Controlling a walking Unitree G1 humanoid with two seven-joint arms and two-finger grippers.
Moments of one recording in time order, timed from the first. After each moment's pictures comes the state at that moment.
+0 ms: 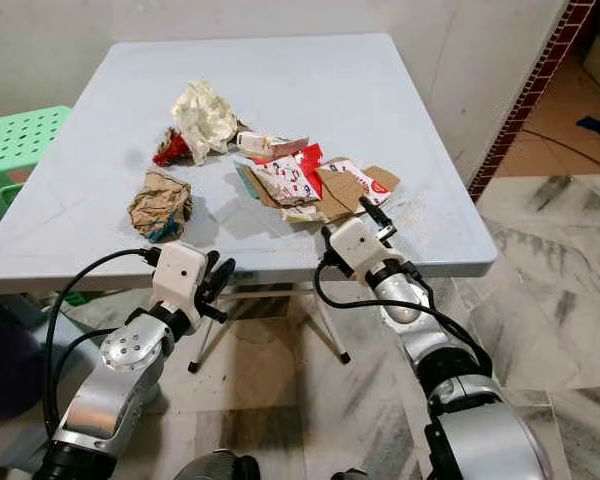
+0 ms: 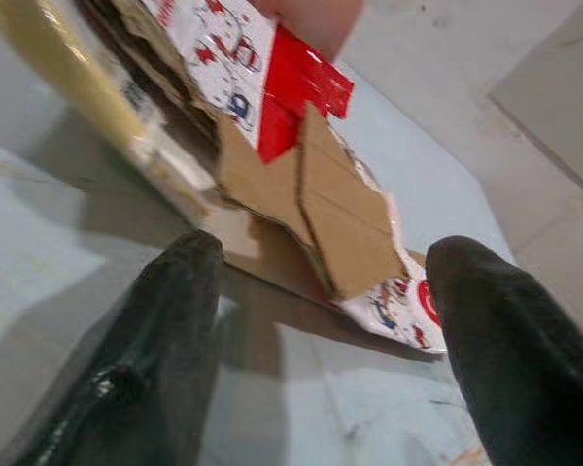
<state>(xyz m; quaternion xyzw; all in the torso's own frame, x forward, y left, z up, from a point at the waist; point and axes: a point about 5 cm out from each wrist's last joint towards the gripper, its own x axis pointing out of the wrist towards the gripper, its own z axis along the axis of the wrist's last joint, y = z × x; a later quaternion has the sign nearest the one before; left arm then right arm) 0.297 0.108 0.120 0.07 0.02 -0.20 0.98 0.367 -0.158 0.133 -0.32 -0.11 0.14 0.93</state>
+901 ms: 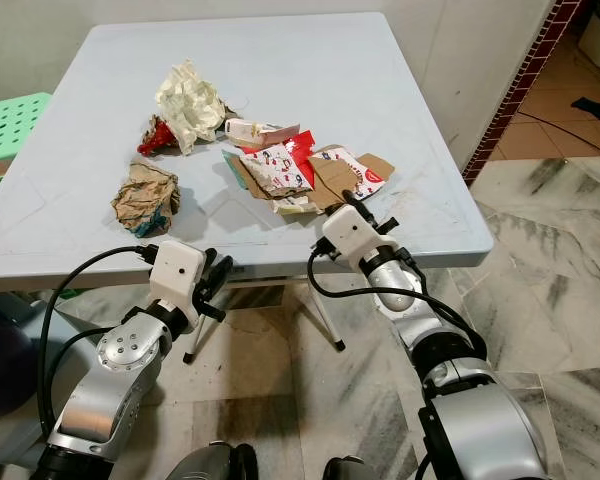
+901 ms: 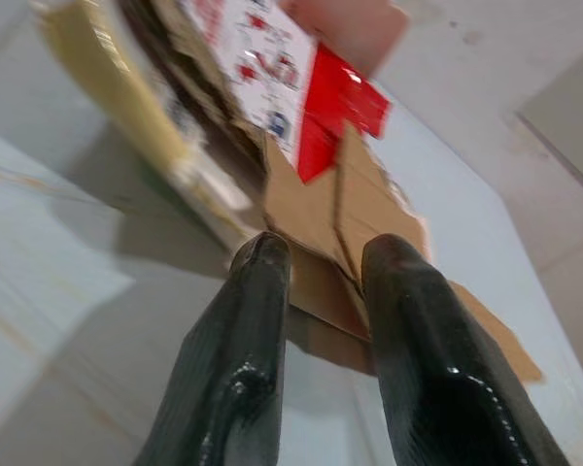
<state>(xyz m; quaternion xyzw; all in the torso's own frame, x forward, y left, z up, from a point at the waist) 0.294 0.109 0.128 0.08 0.02 -0.19 0.98 0.372 -0.137 0.142 -0.33 -0.13 0.18 0.92</state>
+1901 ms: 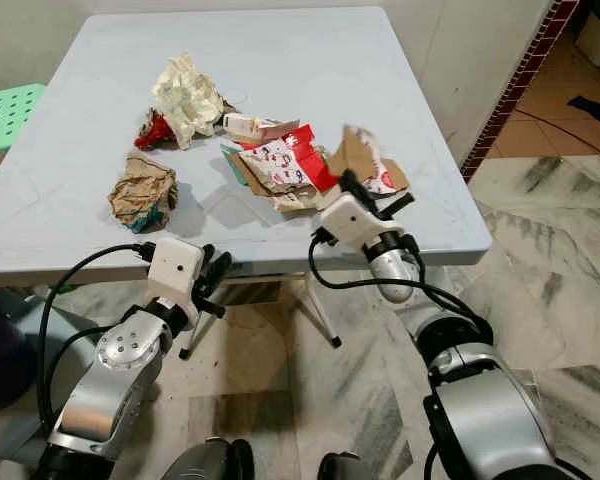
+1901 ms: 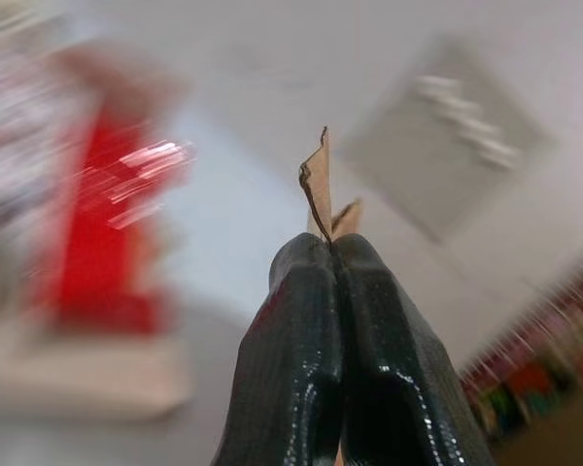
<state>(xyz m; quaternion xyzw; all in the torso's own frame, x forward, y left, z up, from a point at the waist) 0.300 0.110 0.132 0.05 0.01 -0.16 0.99 0.379 -0.161 0.187 -0.30 -0.25 0.00 0.92</state>
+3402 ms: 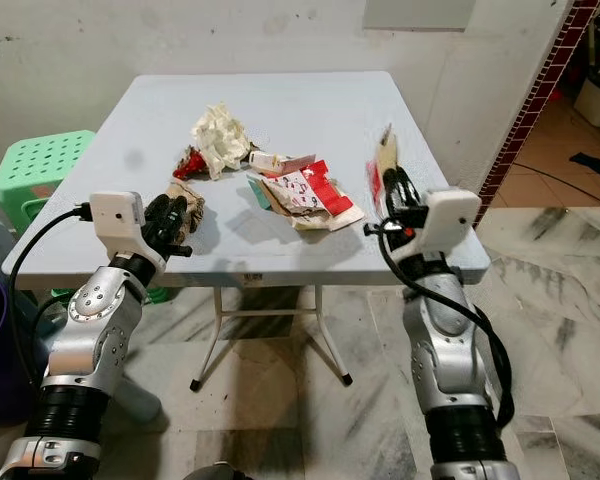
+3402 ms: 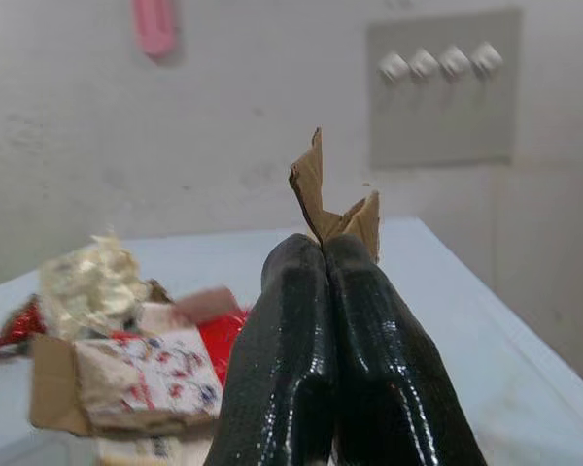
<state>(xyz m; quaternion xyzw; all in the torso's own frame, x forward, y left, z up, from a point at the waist) 0.340 0.151 0.159 -0.07 -0.06 -0.10 0.99 0.319 -0.183 0.177 0.07 -0.18 0.05 0.98</state>
